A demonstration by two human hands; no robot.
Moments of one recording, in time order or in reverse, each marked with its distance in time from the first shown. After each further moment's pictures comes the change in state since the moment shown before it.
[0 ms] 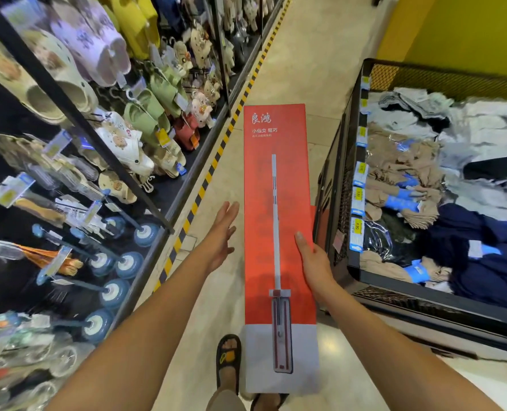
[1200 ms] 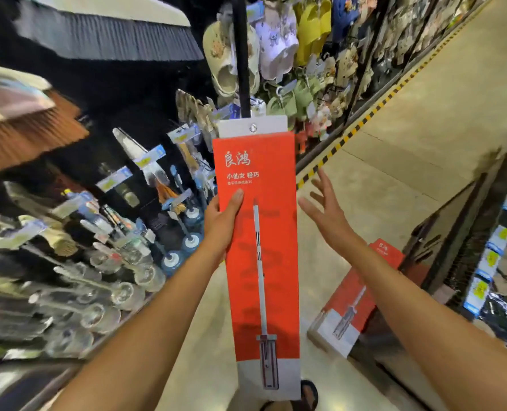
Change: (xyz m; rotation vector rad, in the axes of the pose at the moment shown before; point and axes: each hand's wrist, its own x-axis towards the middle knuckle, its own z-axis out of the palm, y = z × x) left_hand -0.167 -0.015 -0.169 -0.295 0.734 0.445; right_hand -0.118 -0.125 0.187 -0.368 -0.672 -0.624
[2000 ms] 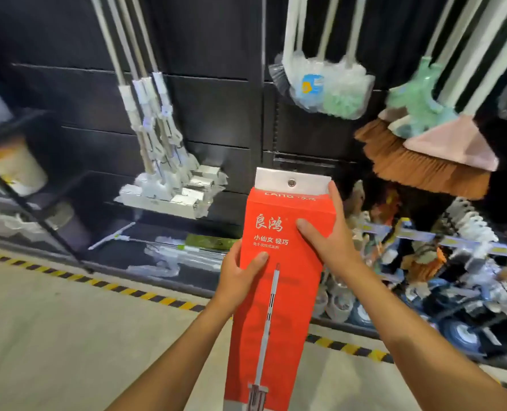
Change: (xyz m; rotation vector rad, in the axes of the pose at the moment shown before) left_hand -0.329 0.052 -0.570 -0.012 0.849 0.319; right_hand -0.204 -0.230 0.625 0.121 -0.862 -0.538
